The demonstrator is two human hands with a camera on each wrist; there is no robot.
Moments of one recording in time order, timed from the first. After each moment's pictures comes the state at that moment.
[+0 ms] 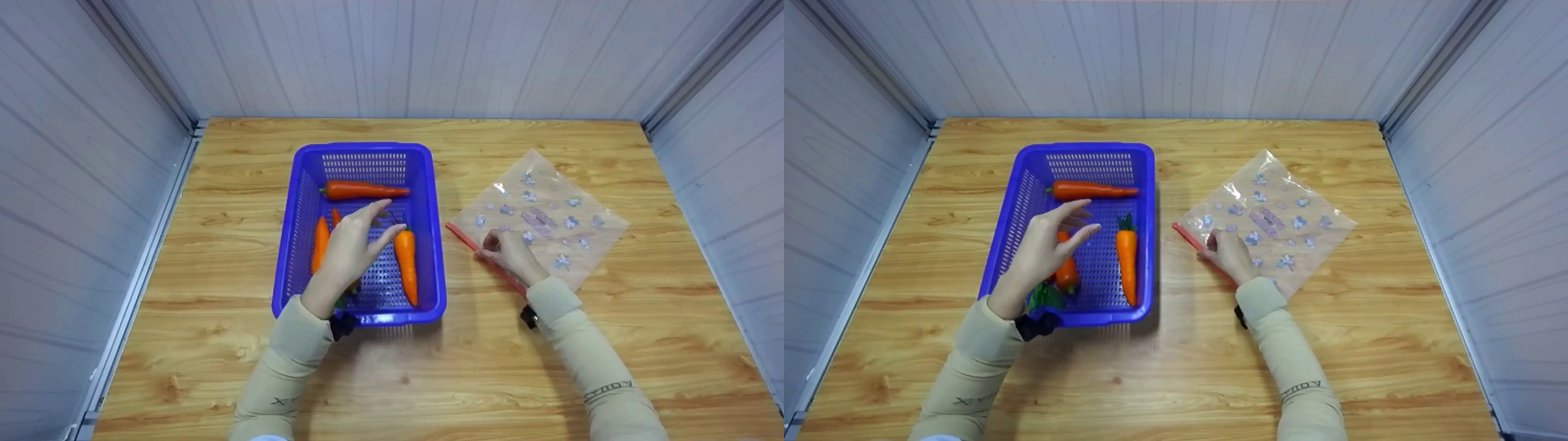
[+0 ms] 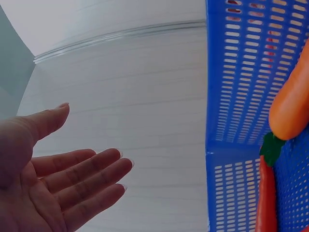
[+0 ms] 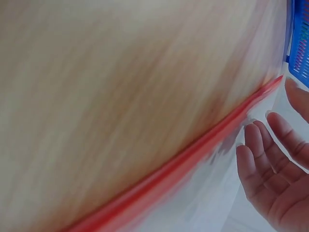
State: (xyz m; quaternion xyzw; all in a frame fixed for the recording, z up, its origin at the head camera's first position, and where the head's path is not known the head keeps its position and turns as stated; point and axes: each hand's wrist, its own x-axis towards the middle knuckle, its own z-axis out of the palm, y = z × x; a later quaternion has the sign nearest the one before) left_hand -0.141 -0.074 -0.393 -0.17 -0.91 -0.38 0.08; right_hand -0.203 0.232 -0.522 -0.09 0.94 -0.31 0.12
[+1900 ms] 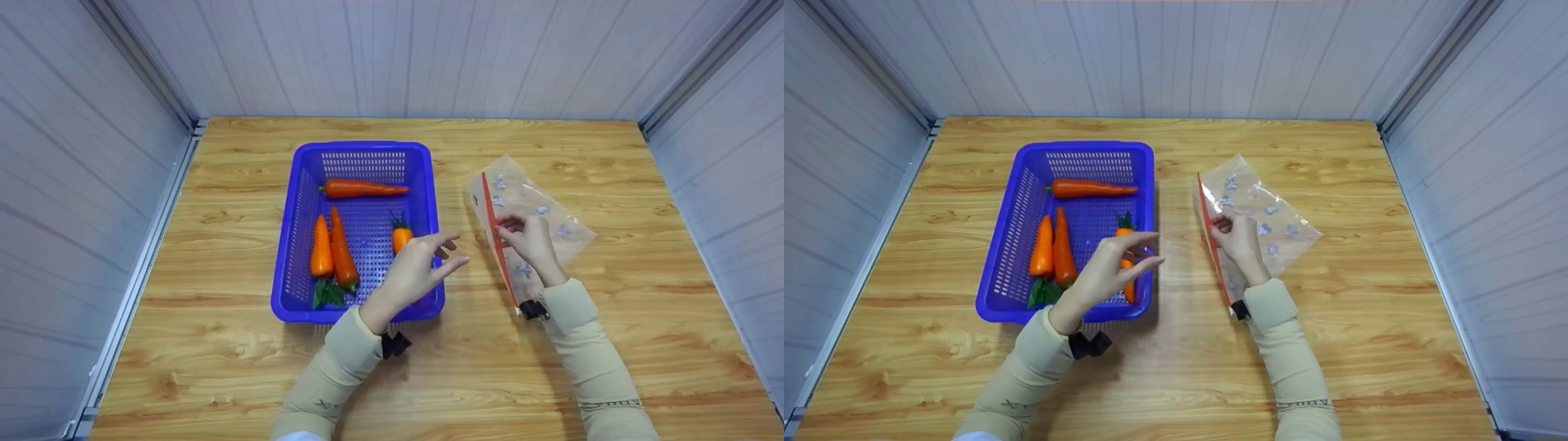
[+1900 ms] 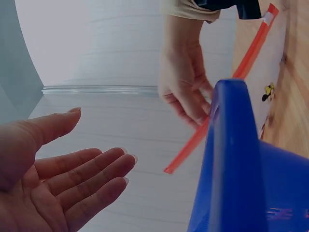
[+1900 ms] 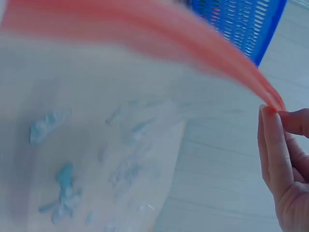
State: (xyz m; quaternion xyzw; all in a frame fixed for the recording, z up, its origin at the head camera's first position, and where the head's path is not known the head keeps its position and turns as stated) left_hand -0.119 0.003 -0.410 -0.27 -0.85 -0.44 0.03; right_hand -0.186 0.233 -0.467 -0.05 0.87 -0.50 -0.01
